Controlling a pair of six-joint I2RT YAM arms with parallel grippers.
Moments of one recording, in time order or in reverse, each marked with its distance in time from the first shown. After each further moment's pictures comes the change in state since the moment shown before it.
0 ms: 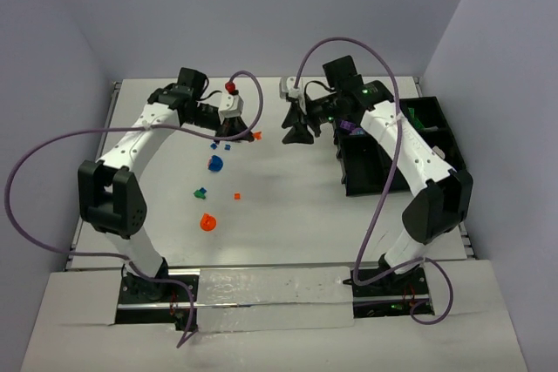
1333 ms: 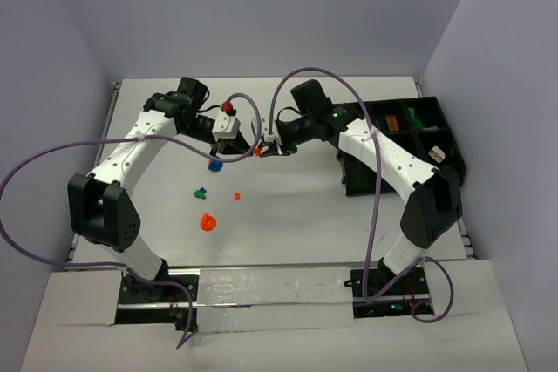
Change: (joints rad) left arm -0.040 -0.068 -0.003 -0.288 0.029 0.352; right arm 0.221 -0.005 -0.183 0.237 0.092 -0.269
